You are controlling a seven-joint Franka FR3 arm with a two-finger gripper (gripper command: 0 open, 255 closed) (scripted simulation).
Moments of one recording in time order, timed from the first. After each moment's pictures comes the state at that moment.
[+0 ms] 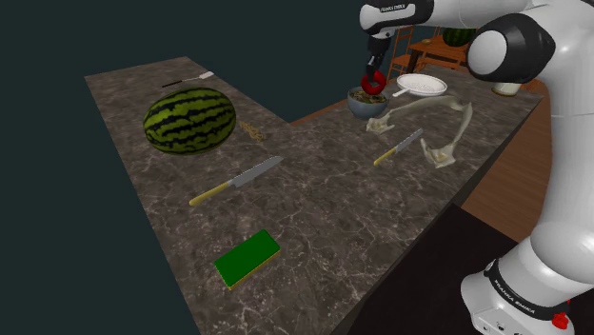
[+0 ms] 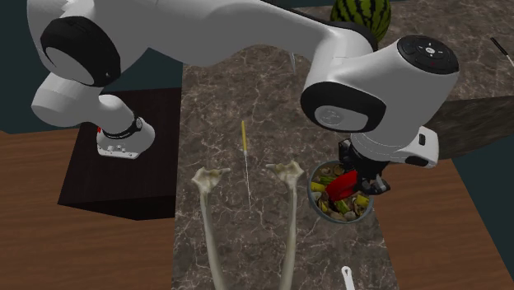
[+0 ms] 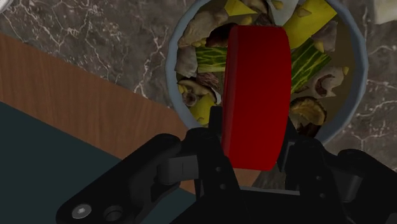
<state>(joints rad) -0.27 0.62 -0.17 -1.18 -0.02 1.95 -0.71</state>
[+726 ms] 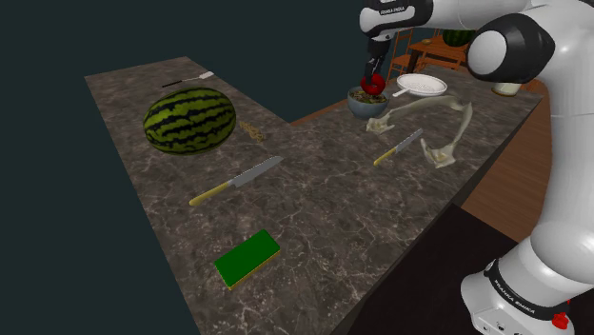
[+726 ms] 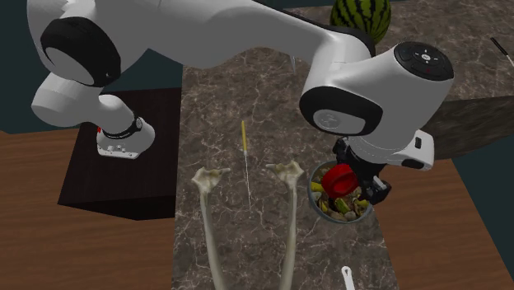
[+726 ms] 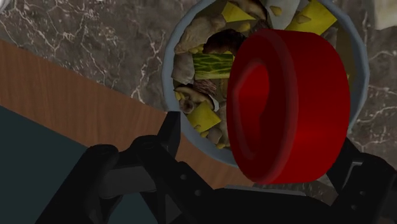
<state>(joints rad) -0.27 0.62 -0.17 -1.20 -0.02 1.96 -0.71</state>
